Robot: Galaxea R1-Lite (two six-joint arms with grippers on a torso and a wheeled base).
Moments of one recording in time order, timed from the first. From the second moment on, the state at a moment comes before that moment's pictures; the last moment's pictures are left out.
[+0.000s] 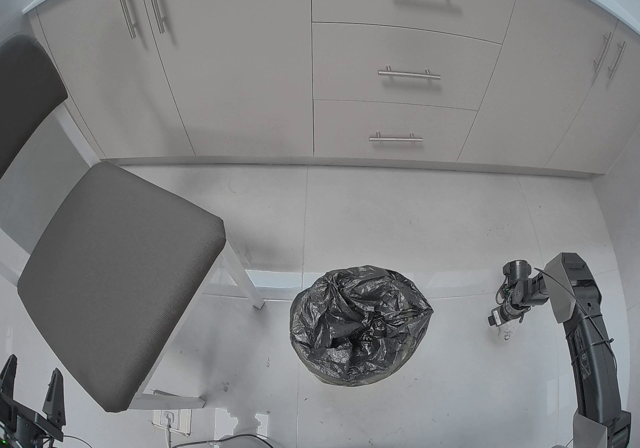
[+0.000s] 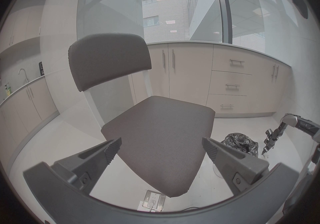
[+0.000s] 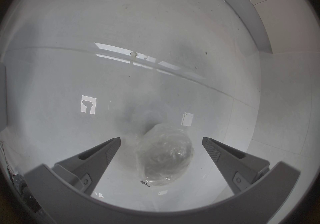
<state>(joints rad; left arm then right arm) -0.16 0.11 -0.02 -0.05 0.31 -0.03 -0.21 3.10 -2.00 -0.05 -0.30 -0.39</state>
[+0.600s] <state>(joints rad) -0.16 0.11 -0.02 -0.05 0.31 -0.03 -0.21 3.10 -2.00 -0.04 -0.31 -0.38</state>
